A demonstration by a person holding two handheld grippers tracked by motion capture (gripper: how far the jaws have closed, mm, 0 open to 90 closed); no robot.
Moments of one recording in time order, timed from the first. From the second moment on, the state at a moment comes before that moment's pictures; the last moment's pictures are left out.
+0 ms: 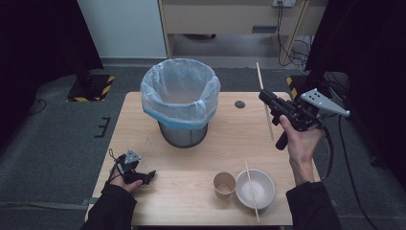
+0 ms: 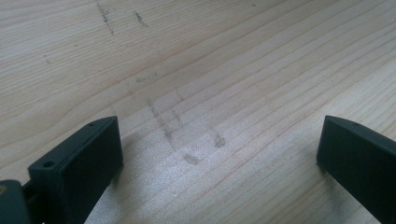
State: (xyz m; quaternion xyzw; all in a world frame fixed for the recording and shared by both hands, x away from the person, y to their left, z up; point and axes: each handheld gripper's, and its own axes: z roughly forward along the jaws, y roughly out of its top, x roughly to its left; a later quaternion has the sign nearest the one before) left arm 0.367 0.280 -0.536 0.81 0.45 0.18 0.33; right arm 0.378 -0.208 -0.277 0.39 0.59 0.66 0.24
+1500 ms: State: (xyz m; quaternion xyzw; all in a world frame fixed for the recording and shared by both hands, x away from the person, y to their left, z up) left arm 0.368 0.279 -0.536 0.81 0.45 0.18 0.33; right arm 0.454 -0.113 -0.224 0.34 0.59 0.69 0.24
